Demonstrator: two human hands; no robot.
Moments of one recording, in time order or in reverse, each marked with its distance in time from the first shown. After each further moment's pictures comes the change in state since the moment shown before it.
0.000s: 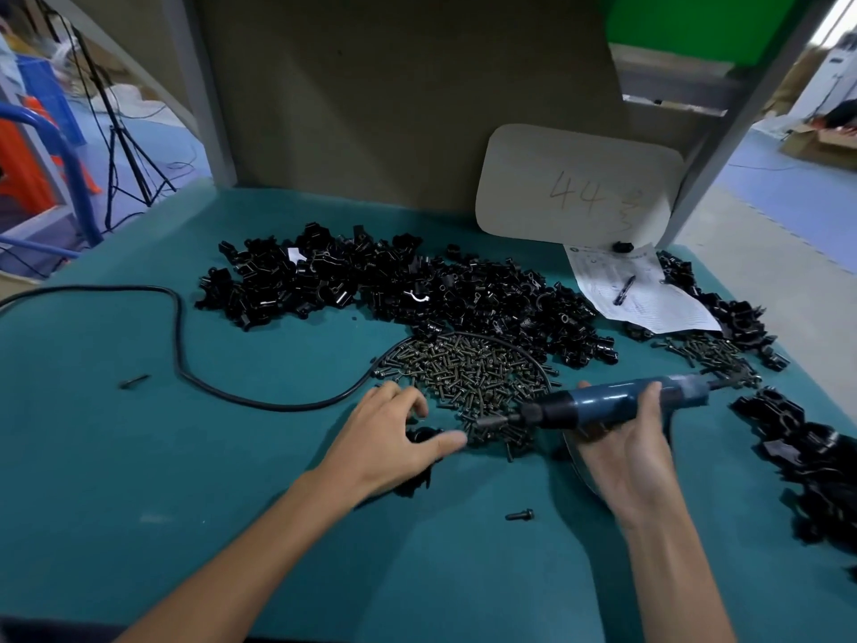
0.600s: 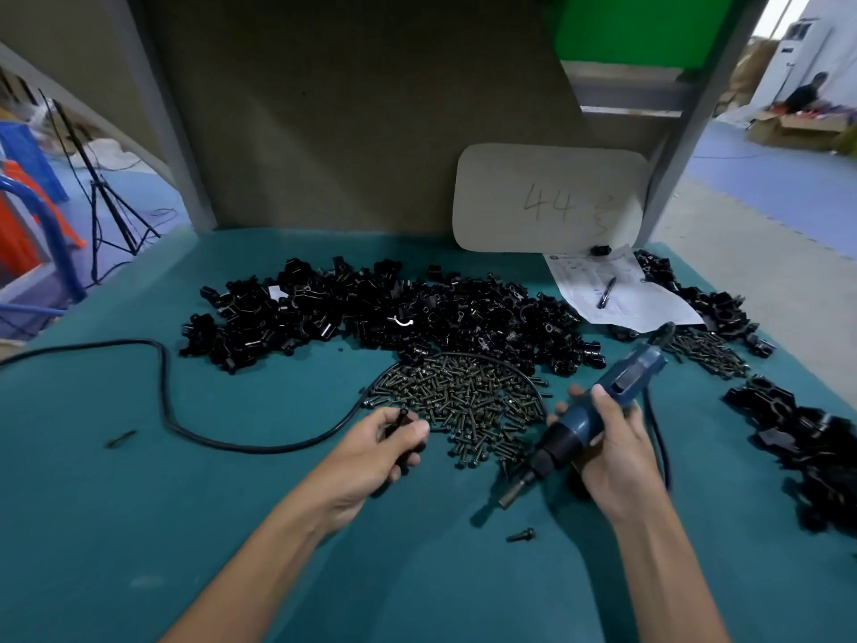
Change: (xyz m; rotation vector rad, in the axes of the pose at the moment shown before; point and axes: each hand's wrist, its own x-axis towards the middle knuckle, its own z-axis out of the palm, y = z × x) left_hand 0.006 0.007 -0.019 -0.945 -0.201 -0.379; right_hand 0.009 0.010 0.002 0.032 -0.023 -0.091
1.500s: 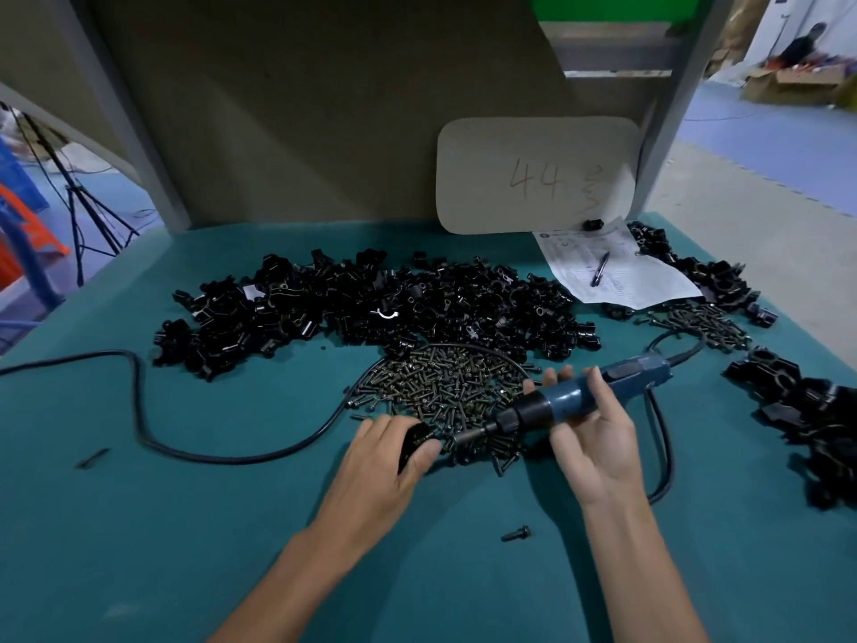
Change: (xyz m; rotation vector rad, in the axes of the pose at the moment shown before) left_hand 0.009 -0.029 0.019 0.969 0.194 0.548; right_hand 0.010 0.014 0.012 0.464 -0.084 0.063
